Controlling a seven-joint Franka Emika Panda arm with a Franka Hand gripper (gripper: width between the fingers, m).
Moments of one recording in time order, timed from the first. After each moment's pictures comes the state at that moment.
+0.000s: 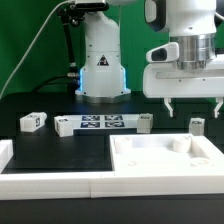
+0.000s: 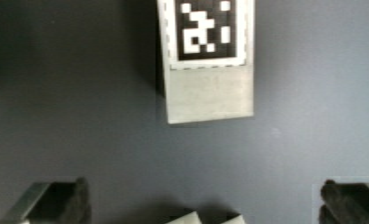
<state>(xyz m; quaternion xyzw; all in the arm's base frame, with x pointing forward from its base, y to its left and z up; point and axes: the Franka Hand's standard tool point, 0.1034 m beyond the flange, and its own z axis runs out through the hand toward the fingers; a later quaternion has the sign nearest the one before) 0.449 0.162 0.047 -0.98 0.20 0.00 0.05</state>
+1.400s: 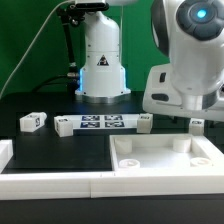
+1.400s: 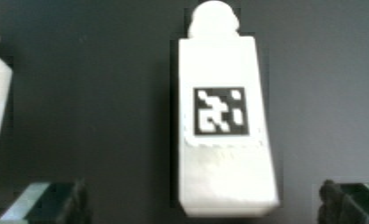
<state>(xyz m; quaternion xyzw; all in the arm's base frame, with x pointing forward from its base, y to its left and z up) 0.434 0.165 0.022 -0.89 0.18 0.41 0.06</state>
